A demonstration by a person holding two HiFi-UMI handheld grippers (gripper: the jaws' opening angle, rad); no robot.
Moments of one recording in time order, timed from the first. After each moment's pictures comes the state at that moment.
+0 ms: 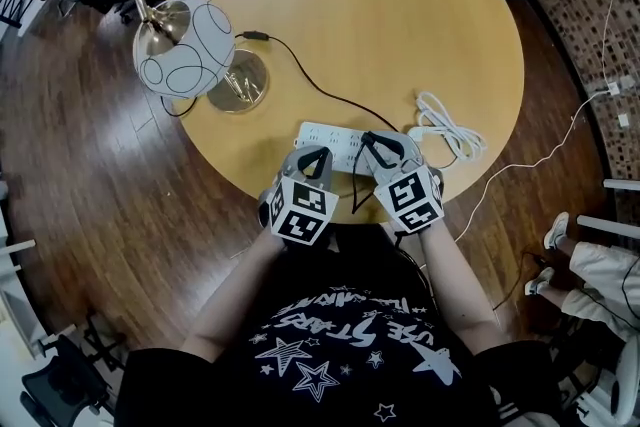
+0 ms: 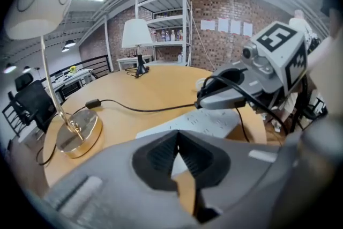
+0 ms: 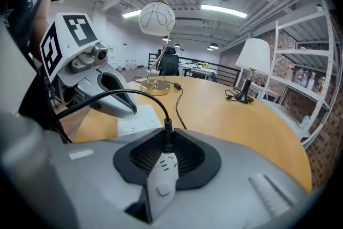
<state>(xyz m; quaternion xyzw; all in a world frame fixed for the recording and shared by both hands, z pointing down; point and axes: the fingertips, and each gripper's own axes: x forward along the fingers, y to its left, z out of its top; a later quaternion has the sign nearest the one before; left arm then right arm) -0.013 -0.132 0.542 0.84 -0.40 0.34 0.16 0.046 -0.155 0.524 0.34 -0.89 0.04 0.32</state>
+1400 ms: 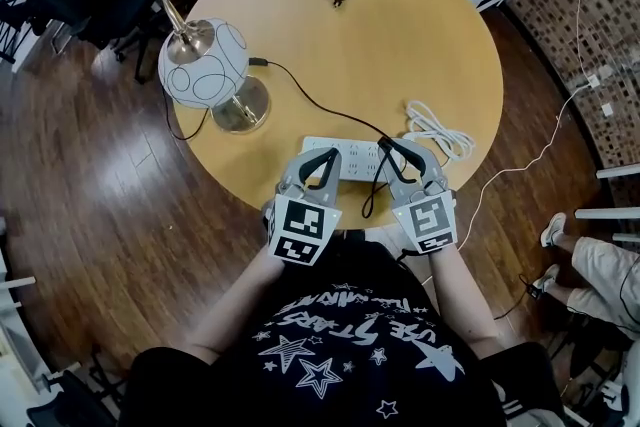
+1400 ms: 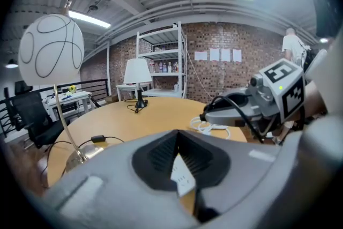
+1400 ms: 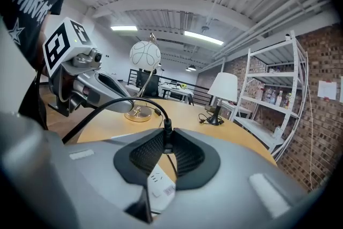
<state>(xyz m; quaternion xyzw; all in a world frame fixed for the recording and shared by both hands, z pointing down) -0.005 -0.133 0.439 0.89 -0.40 0.20 0.09 0.069 -0.140 0.431 0.46 -0.86 -0.03 0.21</state>
